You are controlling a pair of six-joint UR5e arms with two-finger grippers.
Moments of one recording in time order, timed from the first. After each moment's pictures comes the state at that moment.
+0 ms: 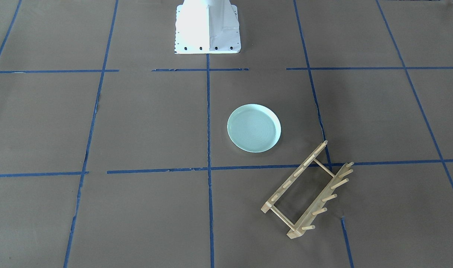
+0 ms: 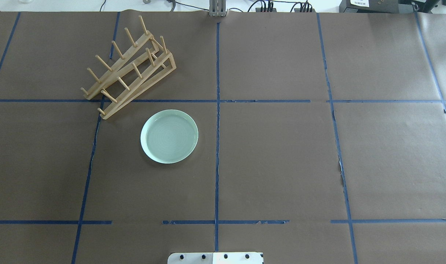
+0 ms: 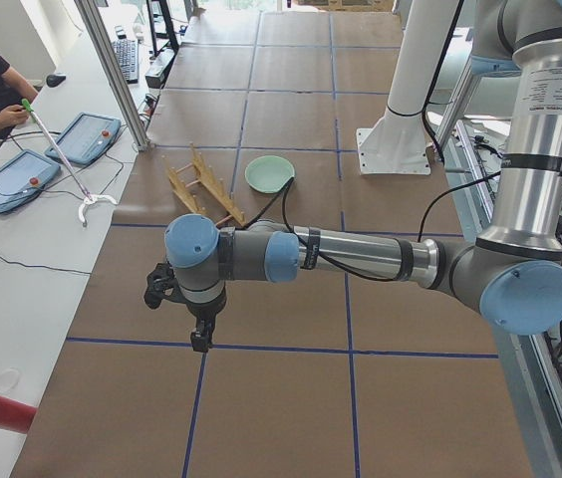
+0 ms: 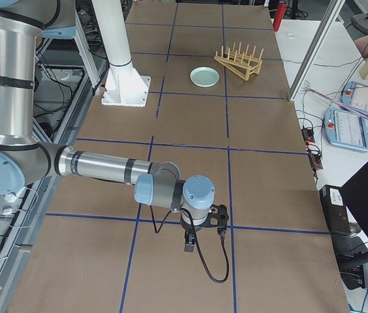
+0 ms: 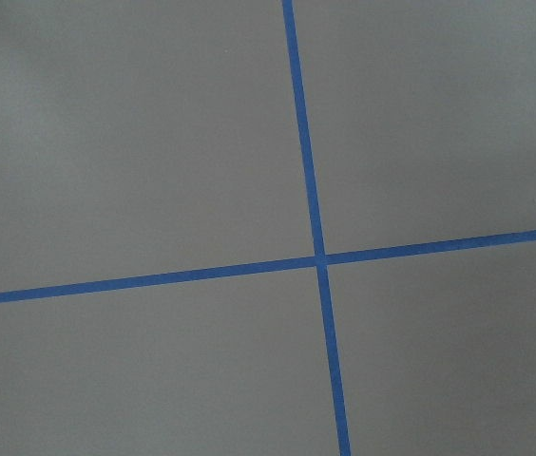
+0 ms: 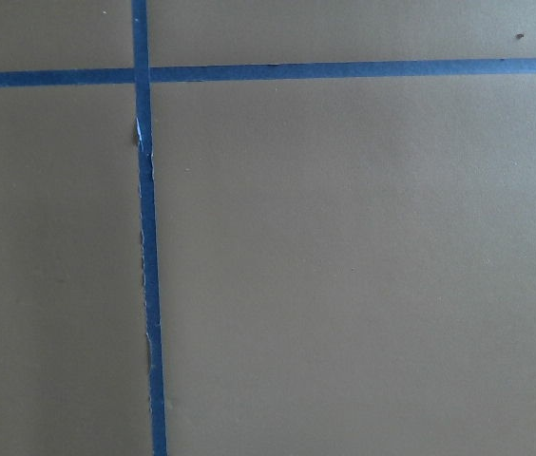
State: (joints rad) left arm -1.64 -1.67 -1.59 -1.48 -2.34 0.14; right arm 1.62 -1.69 1.60 -1.59 2.30 -0.07
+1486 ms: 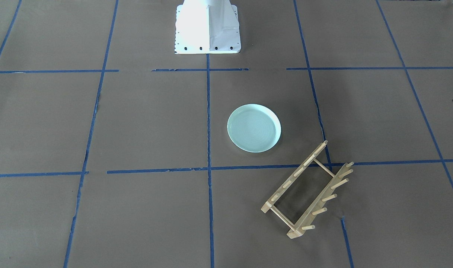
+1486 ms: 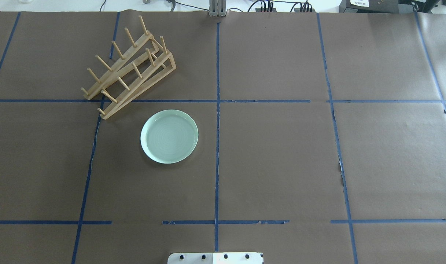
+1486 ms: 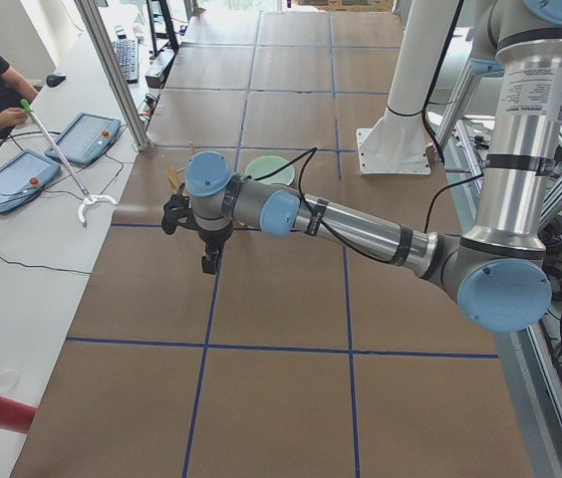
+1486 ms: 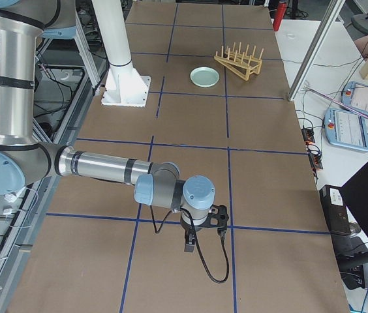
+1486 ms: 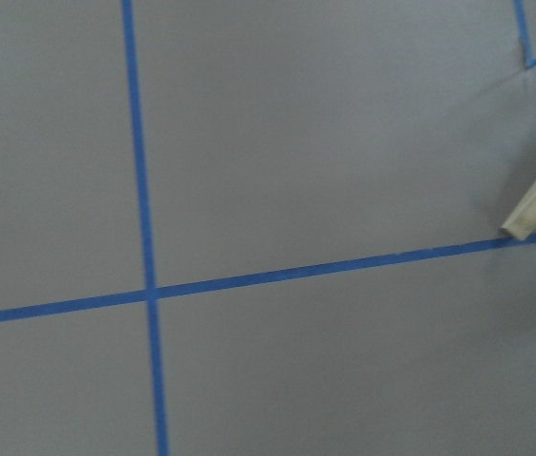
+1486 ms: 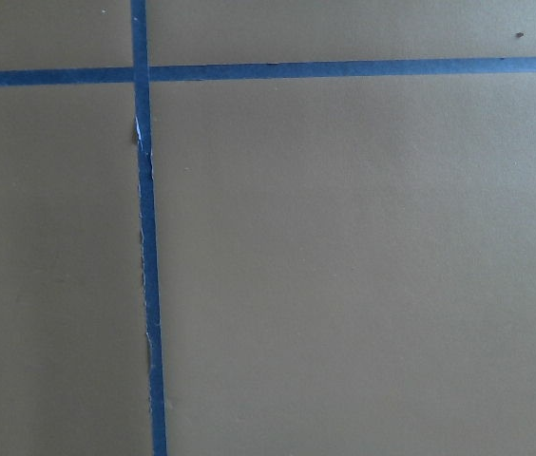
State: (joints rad) left arm -1.41 -1.69 -1.80 -1.63 -2.45 -0.34; right arm 1.62 -1.69 1.60 -1.59 2.30 -0.07
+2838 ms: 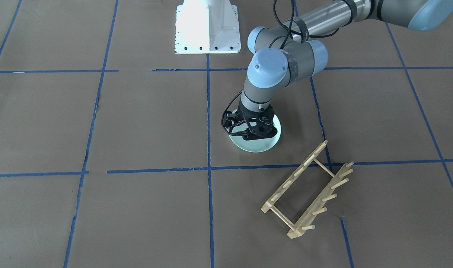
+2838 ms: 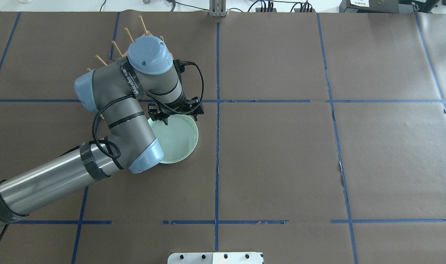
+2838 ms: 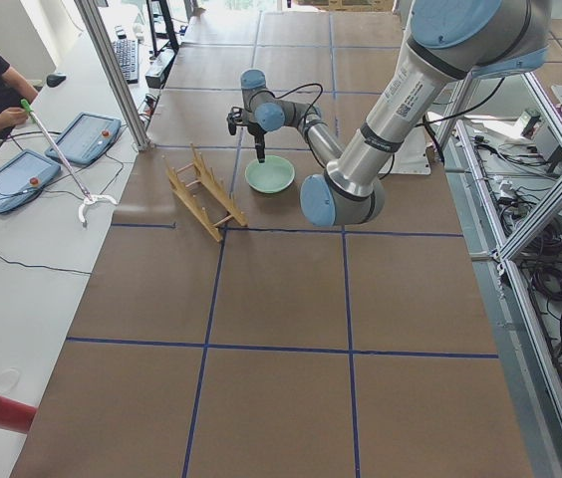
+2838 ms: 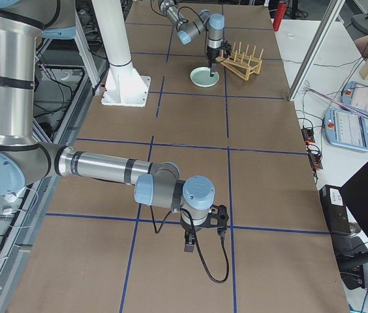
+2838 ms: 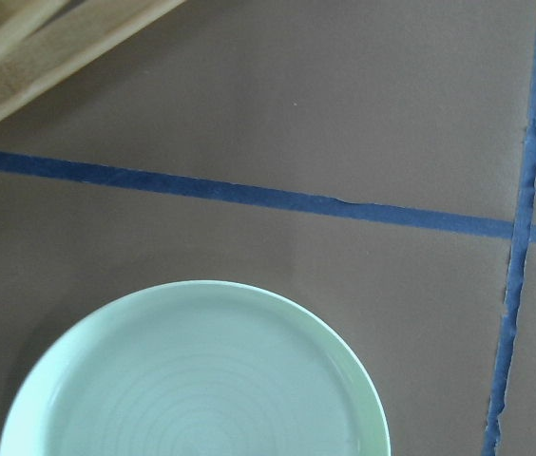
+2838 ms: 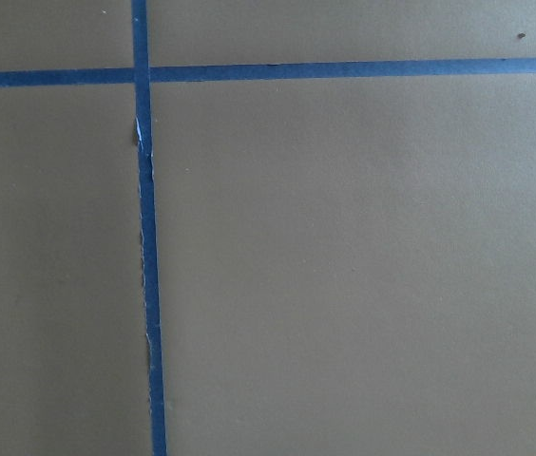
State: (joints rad) left arm -0.63 -2.35 -1.45 -1.65 -2.04 -1.24; right arm 1.62 -1.69 1.60 -1.59 2.30 -0.07
